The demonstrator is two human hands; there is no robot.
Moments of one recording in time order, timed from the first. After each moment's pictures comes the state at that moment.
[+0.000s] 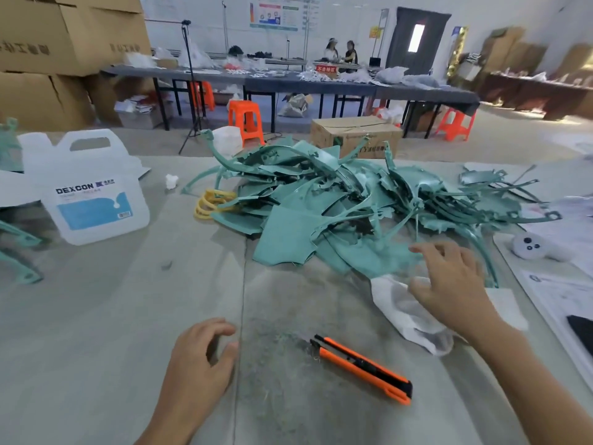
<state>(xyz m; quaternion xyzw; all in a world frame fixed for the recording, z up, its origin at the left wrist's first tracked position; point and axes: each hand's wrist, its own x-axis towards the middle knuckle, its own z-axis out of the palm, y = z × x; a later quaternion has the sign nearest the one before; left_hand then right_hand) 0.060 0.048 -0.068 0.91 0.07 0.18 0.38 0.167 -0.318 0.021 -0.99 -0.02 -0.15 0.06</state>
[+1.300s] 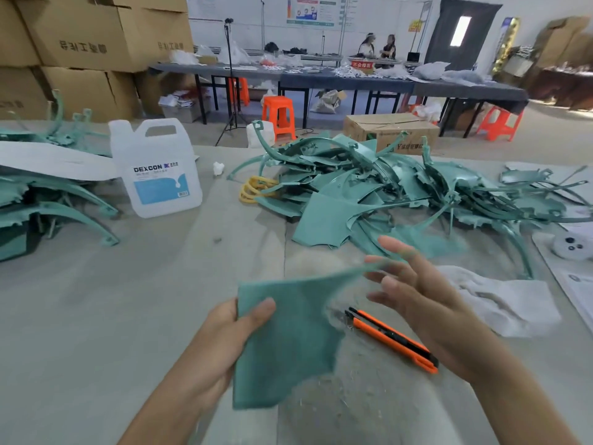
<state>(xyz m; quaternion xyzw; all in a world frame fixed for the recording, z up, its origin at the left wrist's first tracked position) 0.000 0.054 0.008 0.54 0.10 -0.08 0.83 0.070 -0.225 0.040 -0.65 -0.22 0.10 0.72</state>
